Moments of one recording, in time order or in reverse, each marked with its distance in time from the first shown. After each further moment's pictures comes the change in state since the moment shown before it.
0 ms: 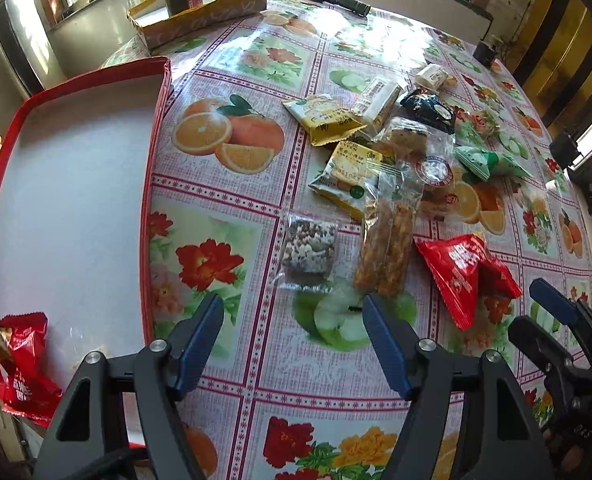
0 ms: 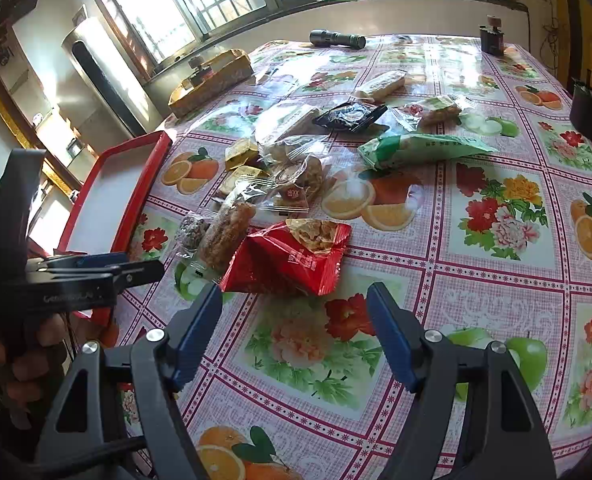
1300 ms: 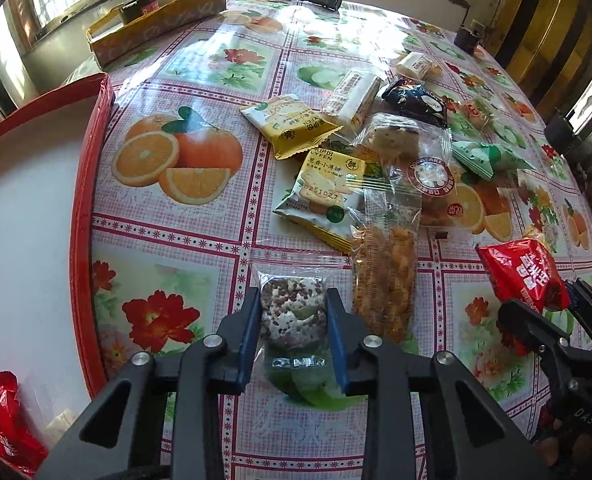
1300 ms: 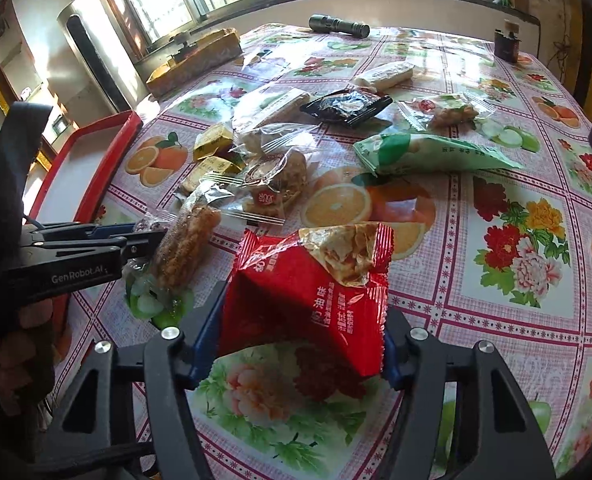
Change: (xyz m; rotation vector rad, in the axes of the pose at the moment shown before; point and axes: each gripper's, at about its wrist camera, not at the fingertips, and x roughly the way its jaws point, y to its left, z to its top) left arm 0.031 -0.017 0.012 0.085 -0.025 -0.040; right arm 0.039 -0.010 0.013 -0.056 0.032 -0.065
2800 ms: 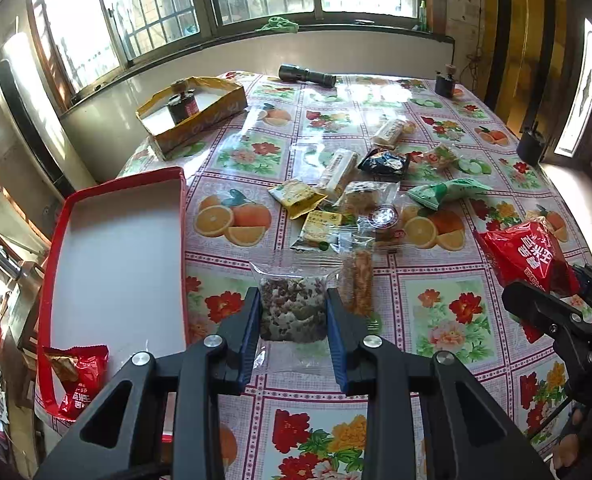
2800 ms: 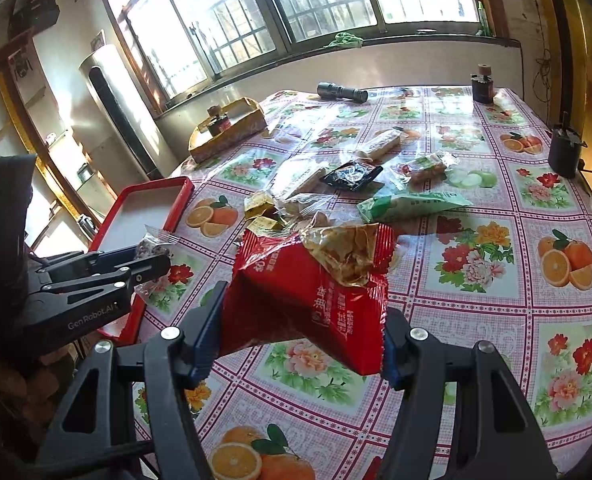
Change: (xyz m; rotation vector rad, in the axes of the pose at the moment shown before) left arm -0.107 -0.022 -0.038 0.070 -0.247 0.149; right arm -0.096 0.019 -0.013 0.035 -0.195 0.069
